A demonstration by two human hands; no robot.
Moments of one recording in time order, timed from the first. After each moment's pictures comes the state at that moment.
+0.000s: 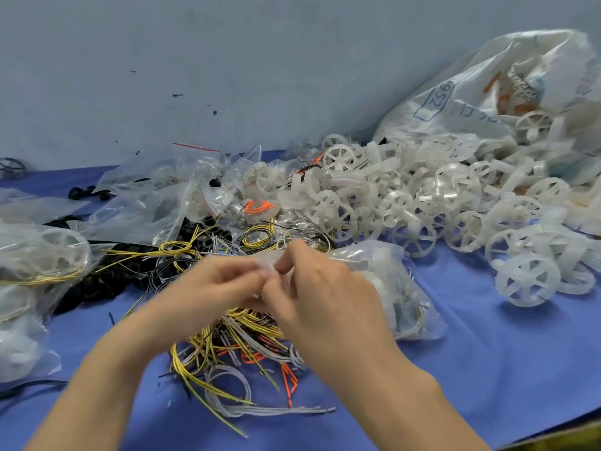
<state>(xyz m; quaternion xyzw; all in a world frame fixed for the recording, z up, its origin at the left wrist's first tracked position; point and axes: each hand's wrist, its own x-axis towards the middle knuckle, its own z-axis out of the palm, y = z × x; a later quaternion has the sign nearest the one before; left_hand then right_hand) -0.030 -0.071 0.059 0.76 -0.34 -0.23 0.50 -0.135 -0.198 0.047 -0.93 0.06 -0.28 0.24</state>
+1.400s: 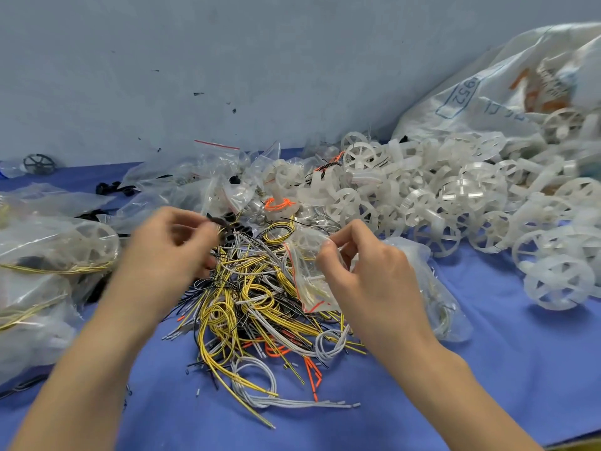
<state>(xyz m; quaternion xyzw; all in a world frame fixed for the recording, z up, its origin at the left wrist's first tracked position) -0.007 -0.029 0.071 0.83 -0.17 0.08 0.53 -0.121 -0.220 0.036 -0.86 0.13 -0.35 0.35</state>
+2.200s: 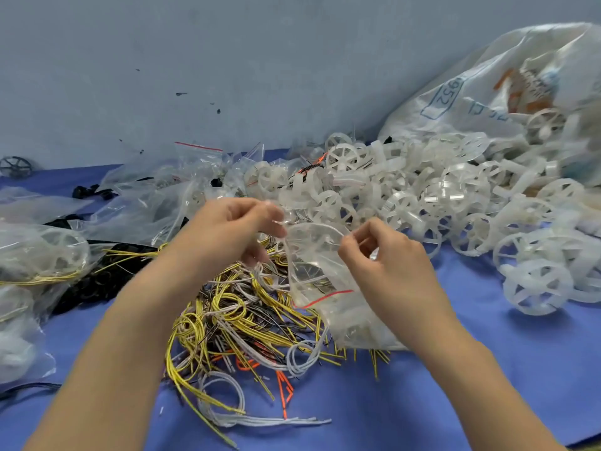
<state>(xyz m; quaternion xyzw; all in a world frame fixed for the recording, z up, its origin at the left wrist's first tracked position) -0.001 -0.114 0.086 0.79 -0.29 -0.11 0.53 -0.125 -0.279 0.042 -0.86 0.21 -0.30 0.37</state>
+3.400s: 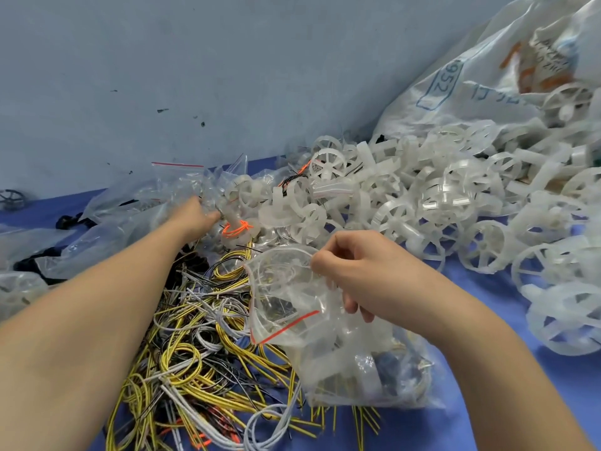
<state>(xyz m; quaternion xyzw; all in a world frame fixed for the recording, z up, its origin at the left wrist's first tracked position) 0.217 -0.172 0.029 0.97 -0.12 0.02 0.19 -0.093 -0.339 0.056 -0.85 0.11 -0.07 0.52</state>
